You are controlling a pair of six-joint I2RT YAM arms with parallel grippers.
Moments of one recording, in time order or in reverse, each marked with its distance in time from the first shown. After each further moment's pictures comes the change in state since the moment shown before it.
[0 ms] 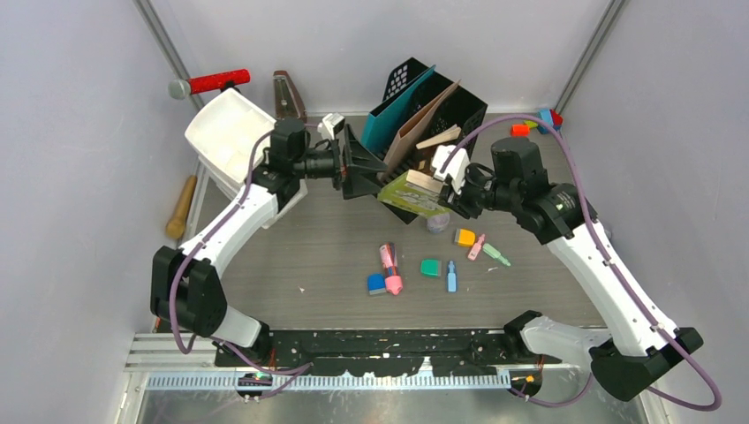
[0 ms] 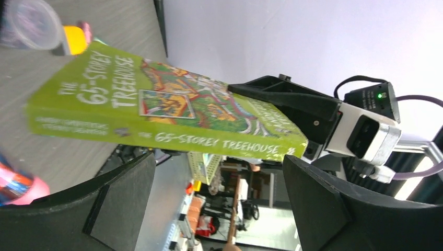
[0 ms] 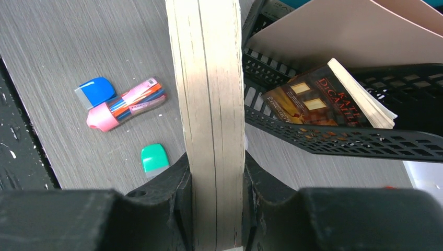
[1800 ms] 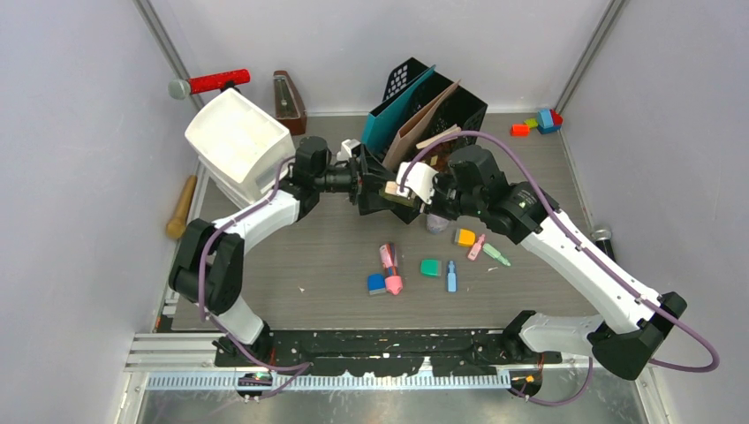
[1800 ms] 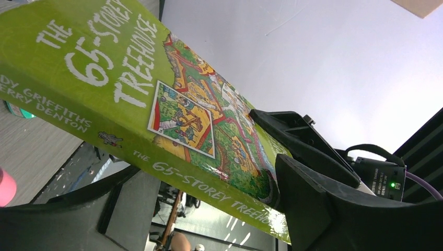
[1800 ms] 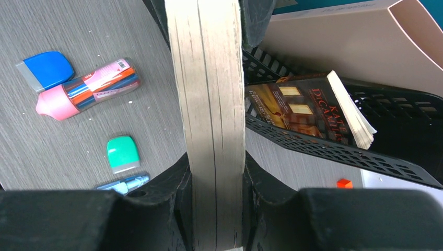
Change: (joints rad) left arm -0.077 0.154 -0.132 0.291 -0.007 -0.311; right arm 0.223 0.101 -0.013 0.050 0.311 -0.081
